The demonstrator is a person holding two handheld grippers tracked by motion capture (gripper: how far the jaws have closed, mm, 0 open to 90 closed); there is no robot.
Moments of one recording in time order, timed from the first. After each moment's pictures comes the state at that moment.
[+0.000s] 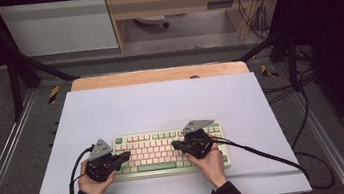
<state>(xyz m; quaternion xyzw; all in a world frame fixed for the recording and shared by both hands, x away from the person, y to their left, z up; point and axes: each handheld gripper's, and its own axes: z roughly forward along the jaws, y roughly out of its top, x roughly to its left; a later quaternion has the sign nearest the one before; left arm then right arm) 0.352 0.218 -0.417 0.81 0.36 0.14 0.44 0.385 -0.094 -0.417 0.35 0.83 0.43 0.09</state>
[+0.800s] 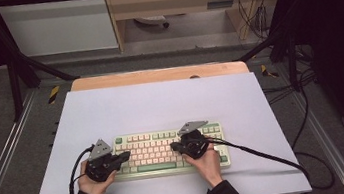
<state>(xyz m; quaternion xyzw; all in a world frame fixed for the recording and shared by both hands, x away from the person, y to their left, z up) 0.352 0.218 -0.418 0.81 0.36 0.14 0.43 0.393 -0.085 -0.434 0.35 0.84 0.42 0.09</state>
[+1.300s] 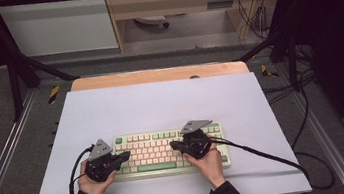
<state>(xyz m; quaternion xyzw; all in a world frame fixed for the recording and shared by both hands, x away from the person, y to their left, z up) 0.352 0.218 -0.417 0.81 0.36 0.14 0.44 0.384 -0.091 -0.416 0.34 0.83 0.44 0.09</state>
